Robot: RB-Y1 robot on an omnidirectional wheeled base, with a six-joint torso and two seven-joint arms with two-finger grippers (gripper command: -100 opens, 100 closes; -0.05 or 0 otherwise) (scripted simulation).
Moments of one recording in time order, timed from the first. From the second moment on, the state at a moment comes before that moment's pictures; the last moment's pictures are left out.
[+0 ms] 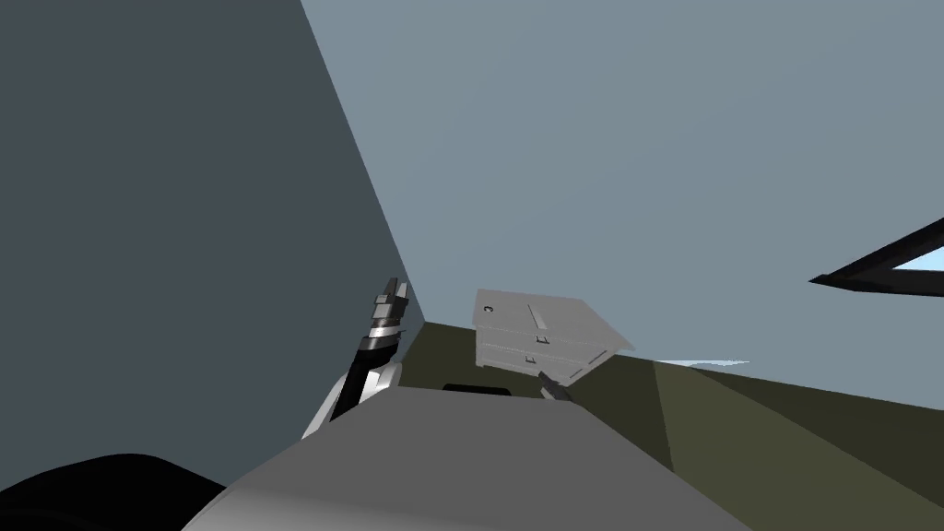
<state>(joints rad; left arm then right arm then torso) 0.52 0.05 0.05 -2.26 -0.04 -0.44 0.06 0.75 -0.74 0.31 -1.65 0.14 -0.65 -0.32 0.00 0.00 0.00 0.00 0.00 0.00</state>
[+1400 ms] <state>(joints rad) 0.52 0.05 0.05 -2.26 -0.04 -0.44 0.06 0.77 -0.98 0.49 -1.29 0.17 -0.67 -0.51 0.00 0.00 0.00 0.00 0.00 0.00</state>
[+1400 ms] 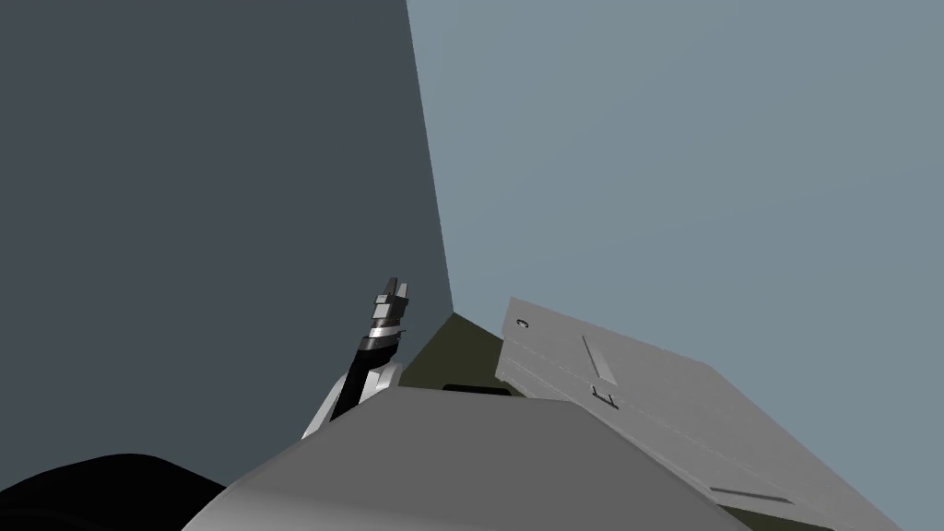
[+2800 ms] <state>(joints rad) 0.52 0.05 0.05 -2.26 -0.04 -0.44 0.06 0.78 -1.22 0.67 -0.90 0.19 -0.68 -0.68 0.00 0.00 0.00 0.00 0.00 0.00</state>
